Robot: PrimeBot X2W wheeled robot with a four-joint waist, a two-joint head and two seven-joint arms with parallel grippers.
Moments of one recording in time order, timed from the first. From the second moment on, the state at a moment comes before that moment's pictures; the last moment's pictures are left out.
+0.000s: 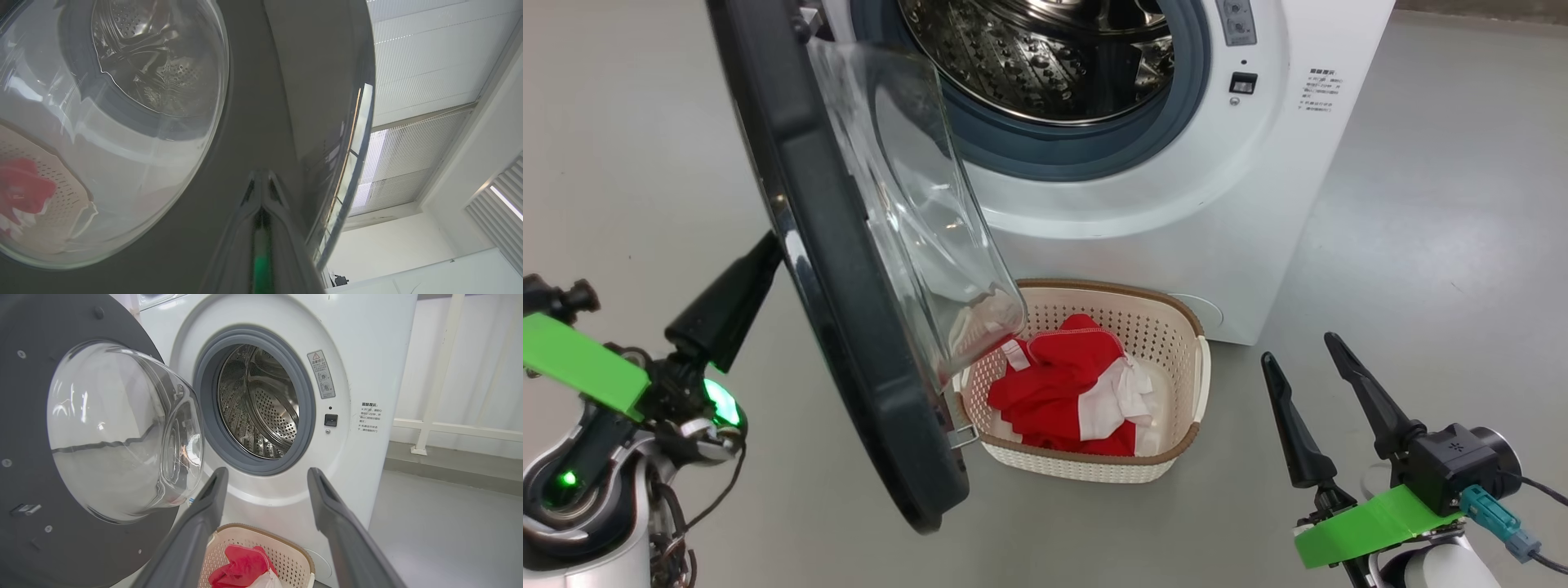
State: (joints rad) left arm -0.45 0.03 0.26 0.07 -1.51 0.13 0.72; right arm -0.07 -0.06 0.08 0.12 0.20 0.13 -0.26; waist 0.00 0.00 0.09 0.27
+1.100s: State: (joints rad) left arm -0.19 0.33 -0.05 0.08 -0.48 -0.10 -0.22; right arm -0.07 -0.06 0.08 0.12 0.23 0.13 -0.26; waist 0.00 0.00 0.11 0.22
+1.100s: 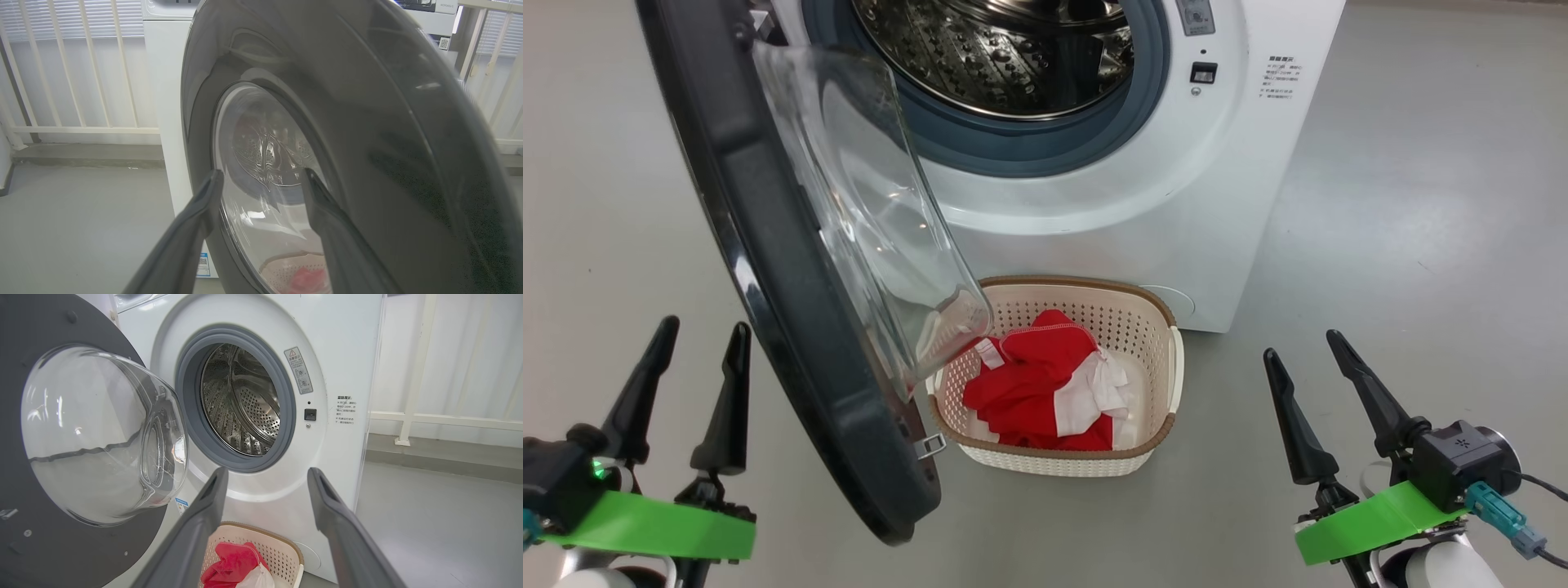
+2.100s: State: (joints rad) left arm -0.10 0.24 -0.06 0.12 -0.46 -0.02 -0.25; right arm -0.07 -0.06 0.08 0.12 0.24 0.13 -0.26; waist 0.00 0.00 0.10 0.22
